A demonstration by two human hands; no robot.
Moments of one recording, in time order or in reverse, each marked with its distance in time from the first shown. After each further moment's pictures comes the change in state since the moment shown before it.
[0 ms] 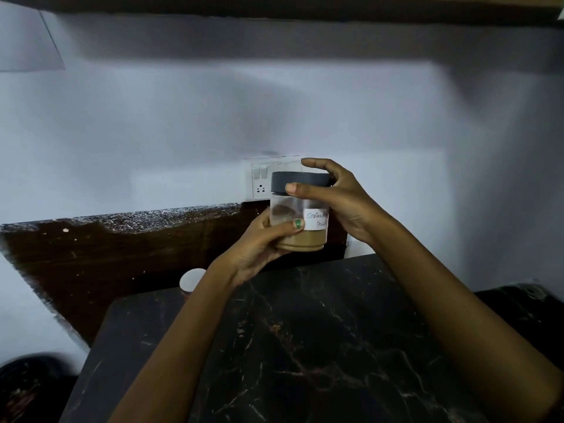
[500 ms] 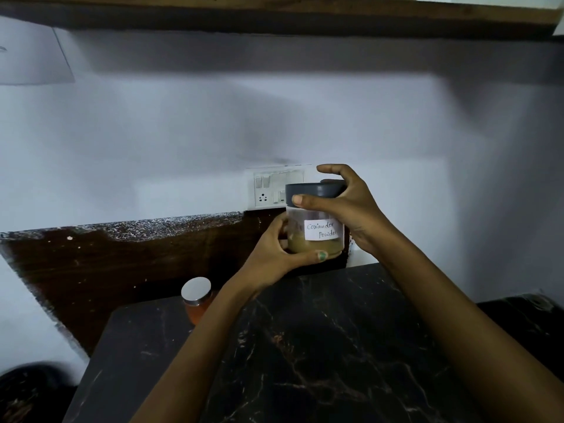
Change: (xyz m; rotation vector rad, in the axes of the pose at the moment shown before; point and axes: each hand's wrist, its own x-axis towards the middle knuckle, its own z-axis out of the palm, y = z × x) left_hand -0.005 -0.008 0.016 0.441 0.147 0.151; right_hand -0.007 -0.005 -0.002 -0.117 0.158 -0.086
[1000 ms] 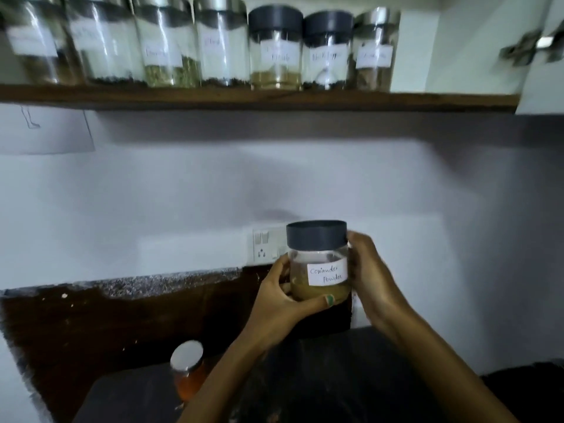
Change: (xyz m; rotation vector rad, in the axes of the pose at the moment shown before) left_hand 0.013 0.029 0.021 -0.025 0.151 0.156; right_hand -0.013 -0.009 -0.025 0.223 0.046 0.080
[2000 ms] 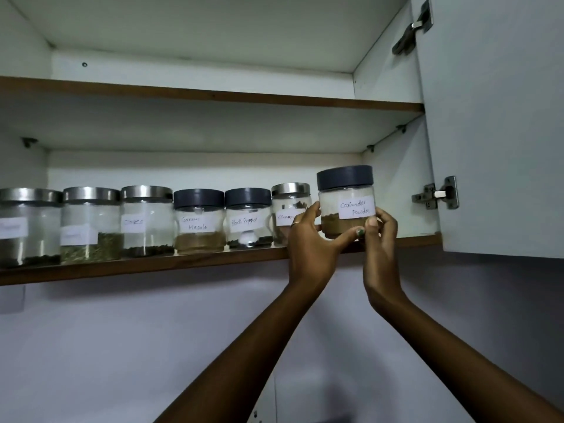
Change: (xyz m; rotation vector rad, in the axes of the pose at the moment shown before) left_hand 0.213 0.202 0.158 0.291 0.297 0.759; right_hand 0.161 -0.175 -0.107 -0.014 0.371 -0.840
